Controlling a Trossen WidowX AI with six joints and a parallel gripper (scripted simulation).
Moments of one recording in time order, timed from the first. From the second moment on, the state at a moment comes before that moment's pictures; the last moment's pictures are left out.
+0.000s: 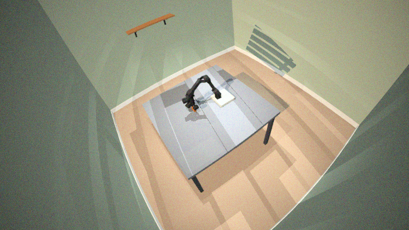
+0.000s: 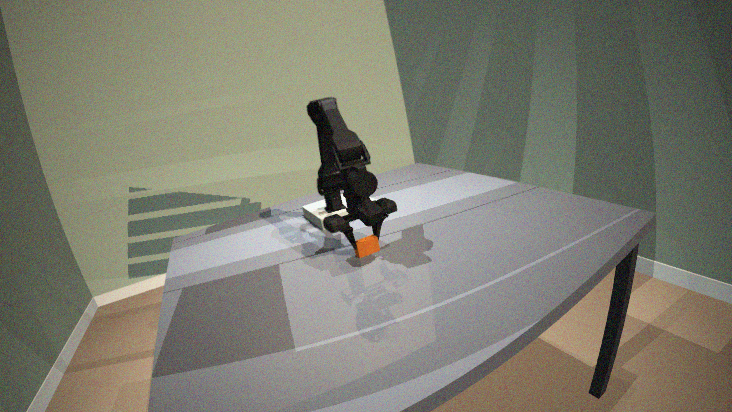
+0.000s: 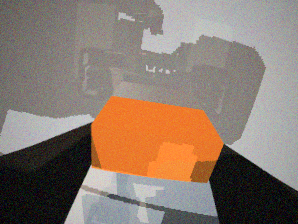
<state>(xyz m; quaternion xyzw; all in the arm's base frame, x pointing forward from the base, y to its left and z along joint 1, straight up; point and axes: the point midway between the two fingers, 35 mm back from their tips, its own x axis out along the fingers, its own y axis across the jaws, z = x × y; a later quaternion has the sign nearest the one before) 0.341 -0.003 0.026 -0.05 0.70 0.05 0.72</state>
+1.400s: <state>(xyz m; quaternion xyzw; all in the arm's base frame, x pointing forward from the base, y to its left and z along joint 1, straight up) 0.343 -0.005 0.044 -0.04 0.63 0.05 0.78</state>
